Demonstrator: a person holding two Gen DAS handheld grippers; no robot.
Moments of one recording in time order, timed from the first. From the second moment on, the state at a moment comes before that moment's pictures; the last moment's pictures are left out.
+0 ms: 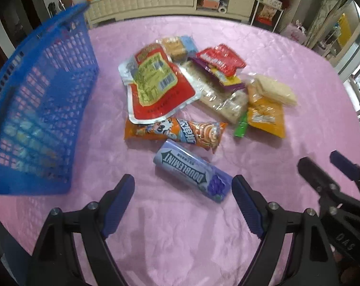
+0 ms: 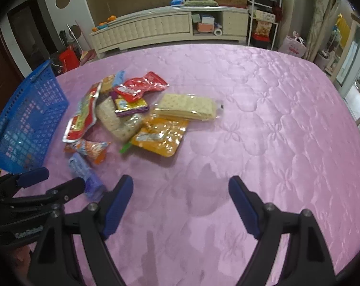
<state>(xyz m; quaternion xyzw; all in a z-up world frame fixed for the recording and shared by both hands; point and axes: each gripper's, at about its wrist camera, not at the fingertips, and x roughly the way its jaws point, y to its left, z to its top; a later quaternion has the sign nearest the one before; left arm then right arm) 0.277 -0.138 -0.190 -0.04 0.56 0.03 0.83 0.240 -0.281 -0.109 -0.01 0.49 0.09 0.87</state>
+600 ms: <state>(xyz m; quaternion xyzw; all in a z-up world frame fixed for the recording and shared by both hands) 0.273 -0.129 -0.213 -0.06 0.56 0.00 0.83 0.236 -0.293 -0.132 -0.02 0.52 0.08 0.85</state>
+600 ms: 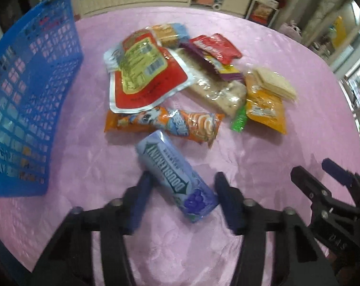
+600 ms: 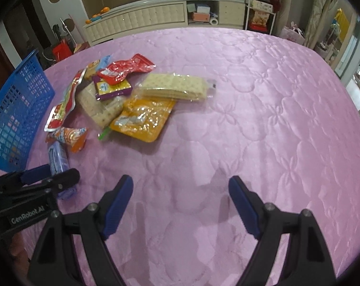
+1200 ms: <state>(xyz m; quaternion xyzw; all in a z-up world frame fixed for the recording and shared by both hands) 0.254 -0.109 -0.165 -0.05 0.48 -0.07 0.87 0.271 -0.287 -0.094 -0.07 0.48 0.13 0.87</state>
